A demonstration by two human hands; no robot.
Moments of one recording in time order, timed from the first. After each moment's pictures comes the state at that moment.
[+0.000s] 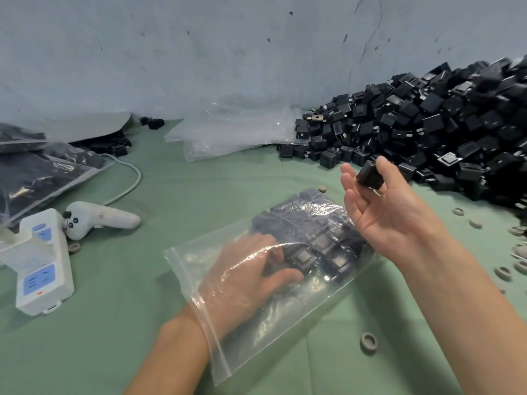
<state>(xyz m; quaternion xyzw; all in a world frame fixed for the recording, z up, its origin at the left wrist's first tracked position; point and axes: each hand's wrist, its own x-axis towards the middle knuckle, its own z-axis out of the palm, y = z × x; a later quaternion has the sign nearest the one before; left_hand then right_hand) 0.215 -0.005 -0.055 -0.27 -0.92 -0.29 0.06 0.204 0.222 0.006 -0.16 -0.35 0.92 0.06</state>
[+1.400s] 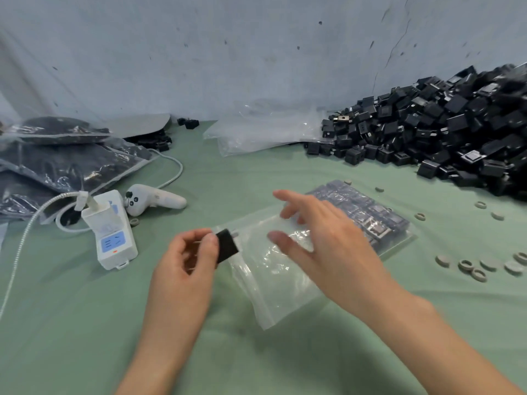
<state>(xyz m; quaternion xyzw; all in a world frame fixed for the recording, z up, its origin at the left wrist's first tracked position) 0.306 -0.084 -0.030 0.05 -0.78 -0.59 0.21 0.285 0.118 -0.013 0.23 -0.89 0.30 0.26</state>
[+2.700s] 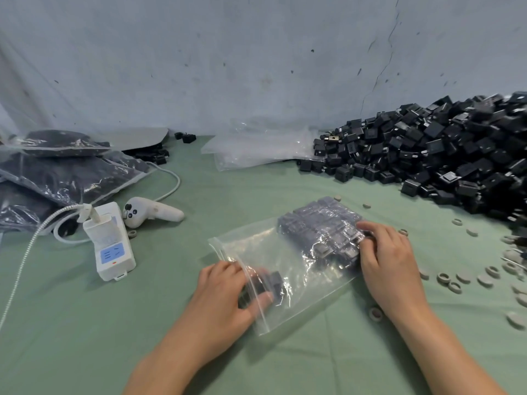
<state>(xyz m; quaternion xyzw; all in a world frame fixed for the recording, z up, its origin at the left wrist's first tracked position) 0.290 -0.079 -0.056 -0.21 -0.95 -0.22 0.06 0.269 0.199 -0.066 -0.07 -0.90 0.33 0.27</state>
